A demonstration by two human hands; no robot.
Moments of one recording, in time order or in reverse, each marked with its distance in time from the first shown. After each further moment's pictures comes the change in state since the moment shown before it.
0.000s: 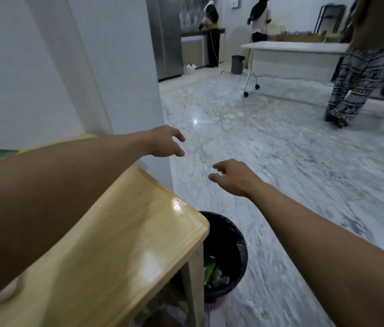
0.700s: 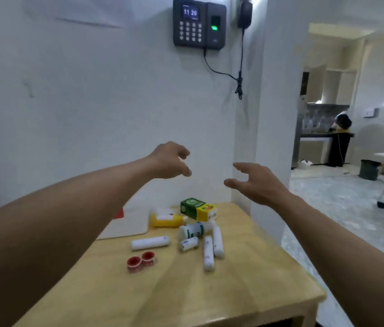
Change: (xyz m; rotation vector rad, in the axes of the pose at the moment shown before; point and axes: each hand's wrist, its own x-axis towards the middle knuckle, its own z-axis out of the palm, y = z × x) left_hand -0.369 -0.064 -0.190 0.043 0.756 -0.172; right_hand -0.124 -0.315 -0.049 -0.036 0.170 -0.736
